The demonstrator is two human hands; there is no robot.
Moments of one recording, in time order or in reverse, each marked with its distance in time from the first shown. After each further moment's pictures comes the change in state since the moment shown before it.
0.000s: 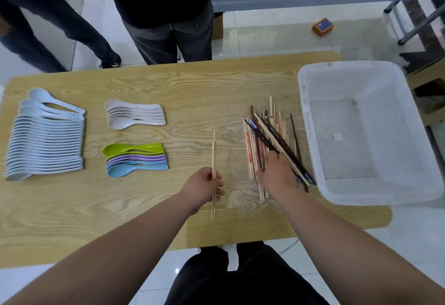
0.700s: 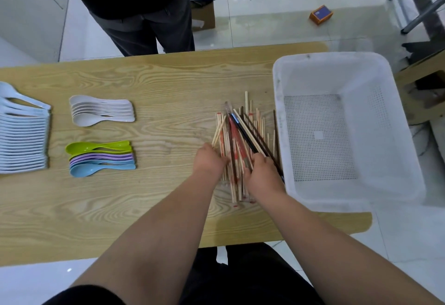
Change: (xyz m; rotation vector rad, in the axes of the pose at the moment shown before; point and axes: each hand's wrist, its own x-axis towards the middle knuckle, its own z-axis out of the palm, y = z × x) left_hand 0.081 0.046 0.109 0.645 0.348 0.073; right_hand 0.015 0.053 -0.005 0.118 0.004 -0.059
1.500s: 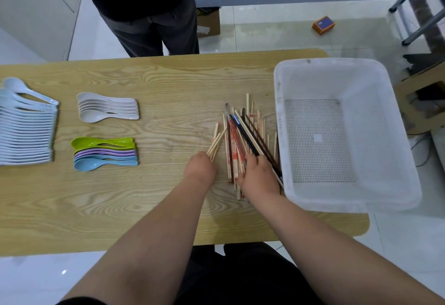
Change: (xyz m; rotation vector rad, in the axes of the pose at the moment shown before) left_hand -0.010 -0.027 -0.004 0.252 0.000 0.022; right_hand -0.010 -0.002 0.006 -0.121 0.001 -0.157
